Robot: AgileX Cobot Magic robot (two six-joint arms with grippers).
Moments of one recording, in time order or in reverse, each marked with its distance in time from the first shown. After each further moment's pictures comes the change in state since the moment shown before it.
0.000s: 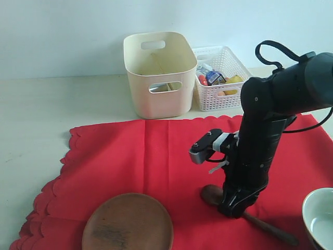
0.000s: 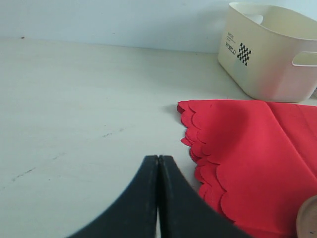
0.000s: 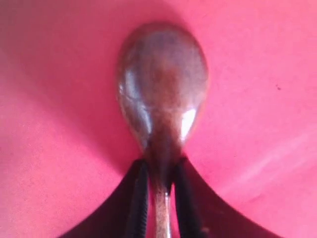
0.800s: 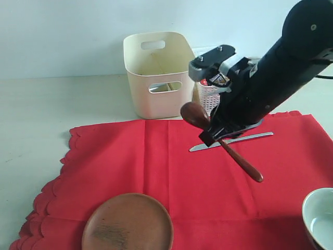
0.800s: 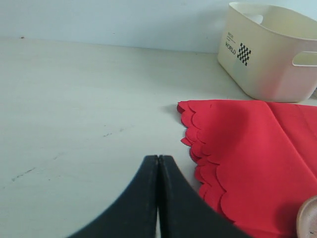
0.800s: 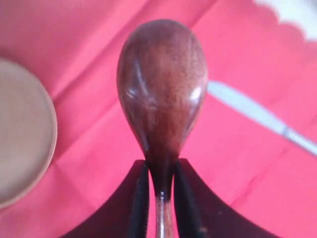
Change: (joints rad) left arm 0.000 0.000 0.000 0.000 0.000 0.000; right arm 0.000 -0.322 -0.044 0.102 -0.160 0.051
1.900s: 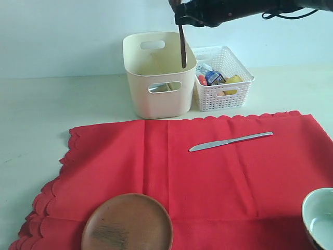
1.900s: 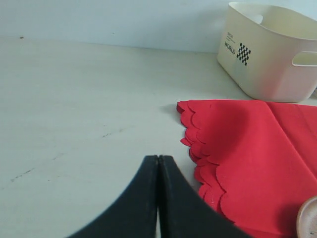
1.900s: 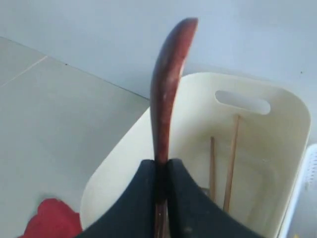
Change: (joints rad) left arm 0.000 0.000 0.000 0.000 0.000 0.000; right arm -0.236 0.520 -0.764 0.837 -0.069 -0.566
